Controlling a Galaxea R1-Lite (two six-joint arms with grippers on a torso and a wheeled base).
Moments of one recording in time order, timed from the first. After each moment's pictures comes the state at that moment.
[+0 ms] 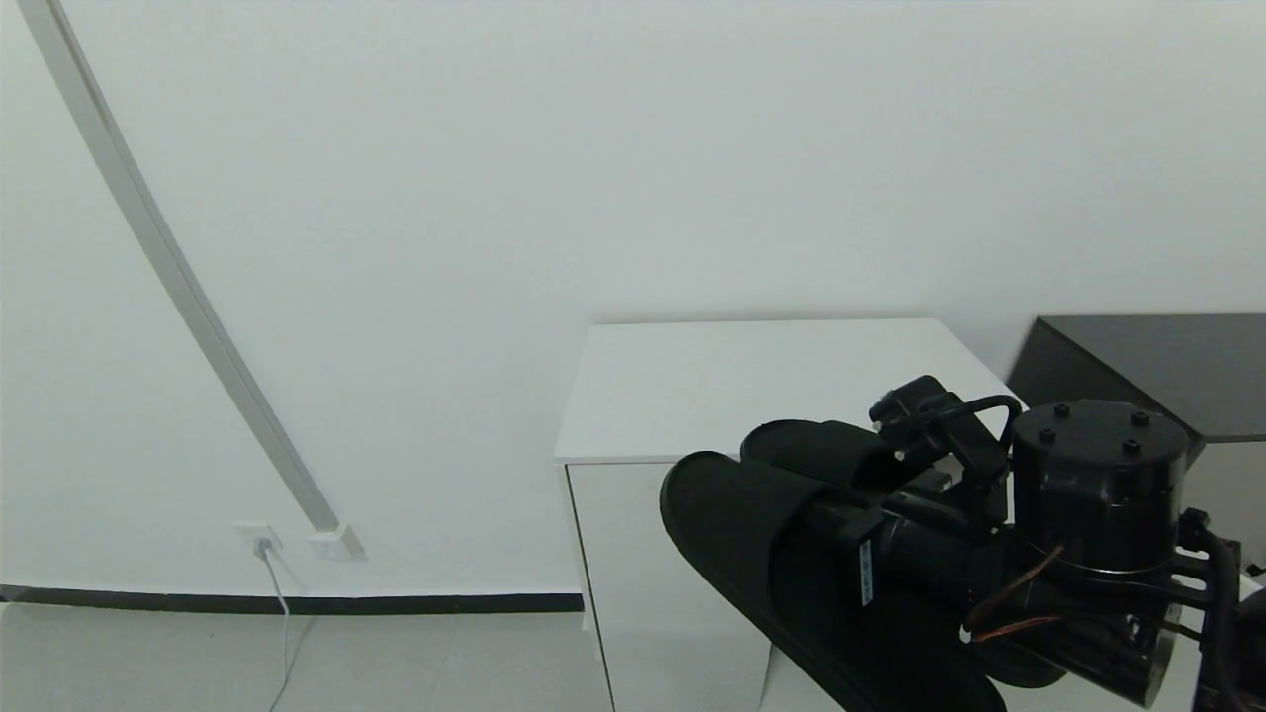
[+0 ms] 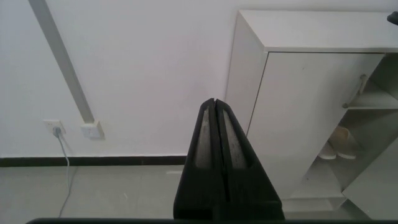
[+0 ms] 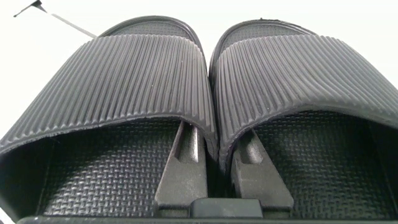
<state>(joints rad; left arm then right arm) 0.00 0.00 0.00 0.00 0.03 -0.02 0.79 1.62 -0.61 -0.76 -0.14 0.09</state>
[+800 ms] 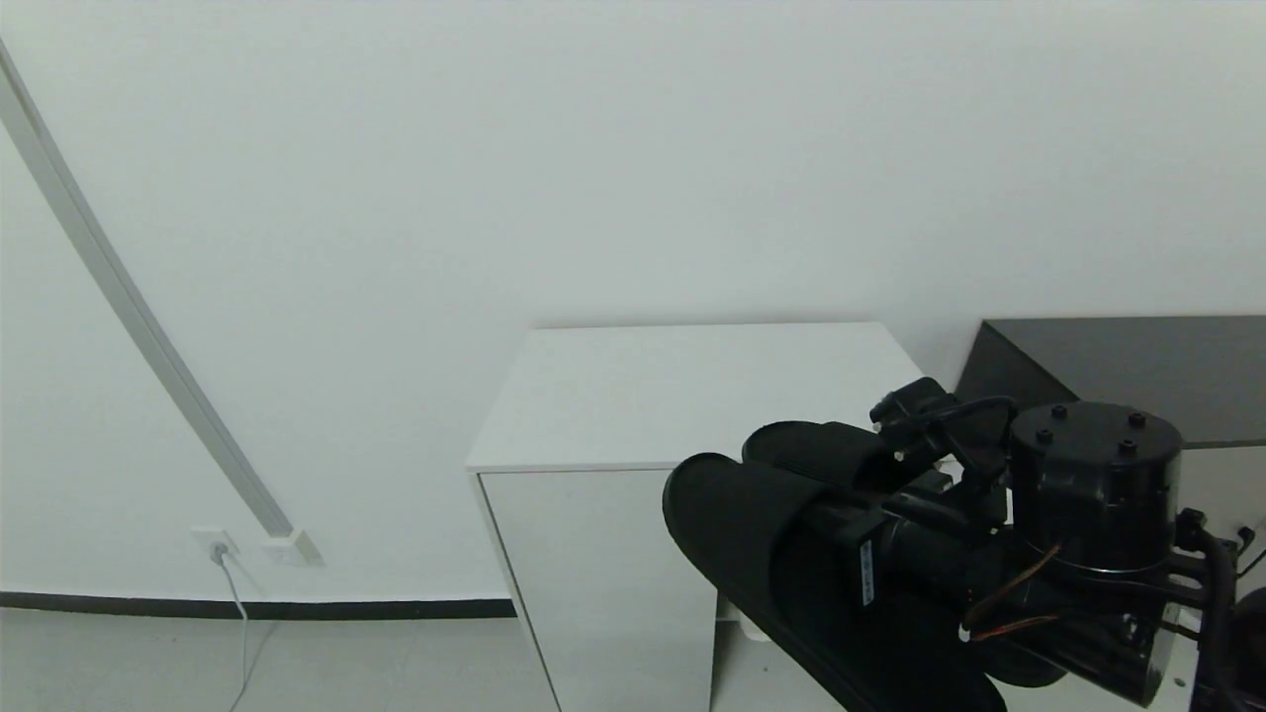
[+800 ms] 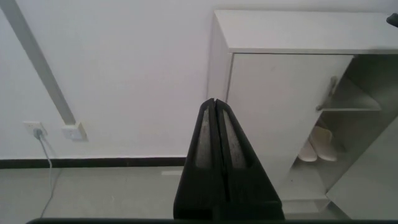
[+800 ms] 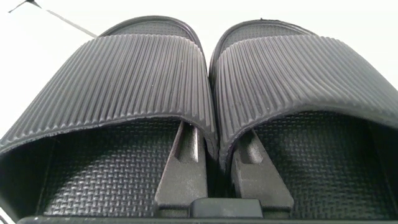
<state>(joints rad) 0.00 0.00 0.00 0.00 0.03 -0.02 0.79 1.63 -0.61 -0.76 -0.14 0.09</state>
